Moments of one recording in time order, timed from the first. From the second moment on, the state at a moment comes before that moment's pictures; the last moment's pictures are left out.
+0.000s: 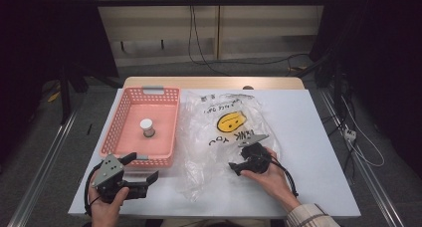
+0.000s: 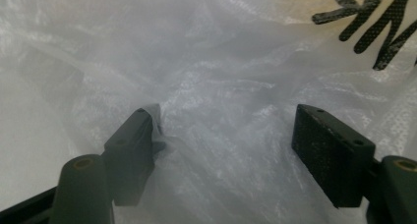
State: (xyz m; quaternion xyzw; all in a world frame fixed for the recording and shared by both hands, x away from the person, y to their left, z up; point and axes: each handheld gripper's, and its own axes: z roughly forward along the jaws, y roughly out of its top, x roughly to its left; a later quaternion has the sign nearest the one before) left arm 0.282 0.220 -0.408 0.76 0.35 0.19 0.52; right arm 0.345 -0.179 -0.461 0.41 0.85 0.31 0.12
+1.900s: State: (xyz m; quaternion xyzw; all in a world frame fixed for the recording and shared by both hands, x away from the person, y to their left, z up) left arm 0.281 0.223 -0.408 0.76 0.36 0.19 0.51; right arm 0.364 -0.184 -0.382 0.40 0.78 0.45 0.15
